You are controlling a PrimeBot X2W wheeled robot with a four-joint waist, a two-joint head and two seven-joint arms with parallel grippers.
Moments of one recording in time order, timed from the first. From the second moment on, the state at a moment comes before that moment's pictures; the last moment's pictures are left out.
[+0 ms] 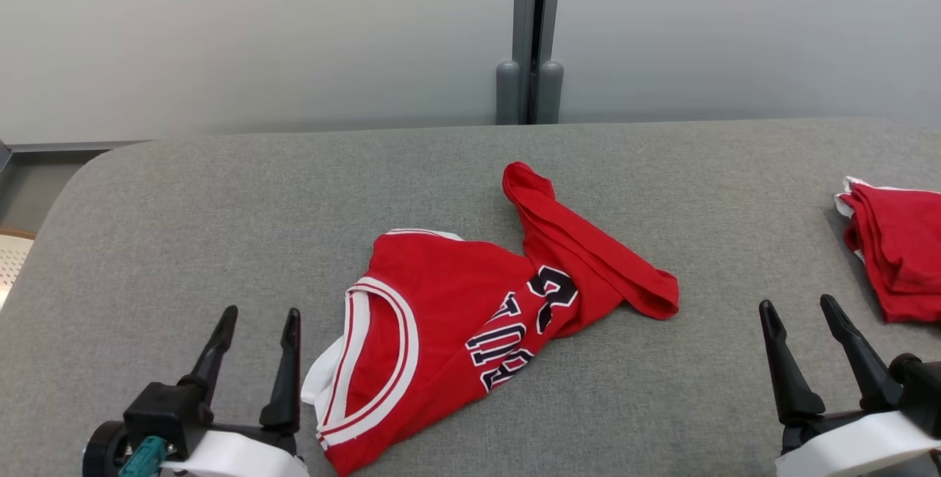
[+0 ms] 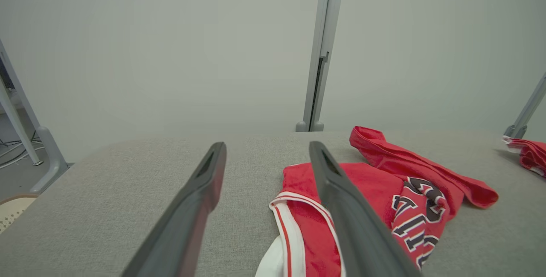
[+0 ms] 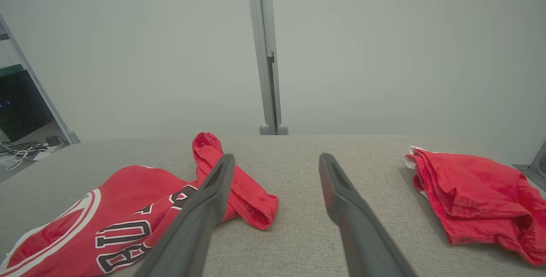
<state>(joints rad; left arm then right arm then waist) 0.05 0.32 -0.32 -0.07 -0.44 0.20 -0.15 0.12 -0.12 0.01 -0.16 0.24 0.13 0.10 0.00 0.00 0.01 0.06</state>
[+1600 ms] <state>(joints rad) -0.01 0.28 -0.48 -0.26 -0.46 0.13 -0.04 0.06 -0.12 -0.03 -0.17 0.27 0.13 0.08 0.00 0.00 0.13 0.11</state>
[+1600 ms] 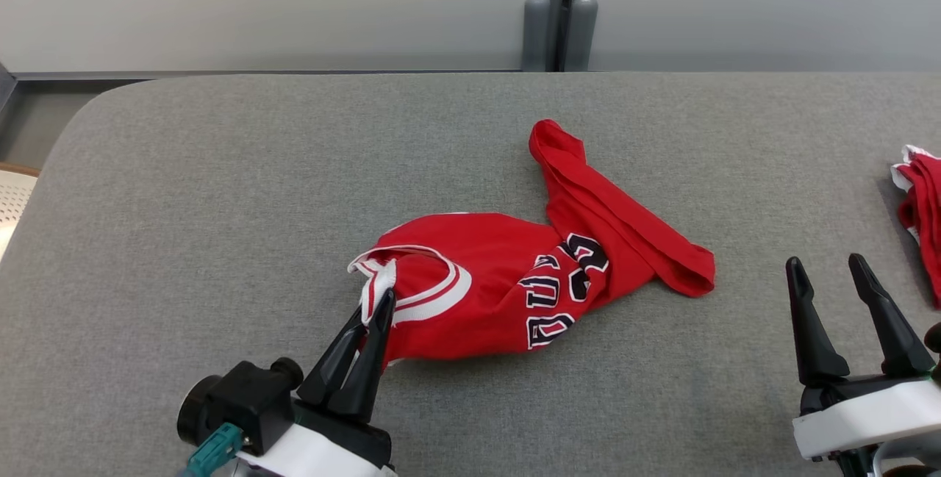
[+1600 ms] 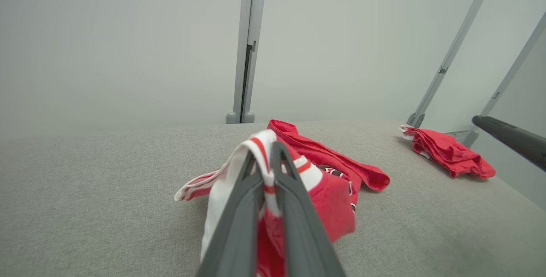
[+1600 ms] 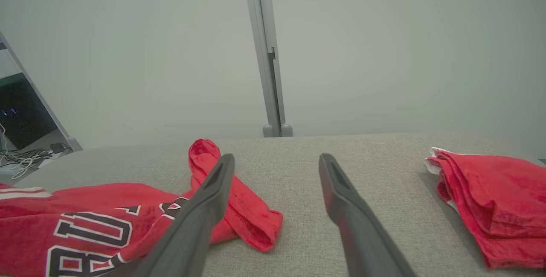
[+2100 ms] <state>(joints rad) -0.18 0.24 -0.40 -0.08 -0.50 0.12 -0.10 -0.02 -0.13 -0.02 -0.20 0.29 0.13 0.07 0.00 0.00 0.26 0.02</state>
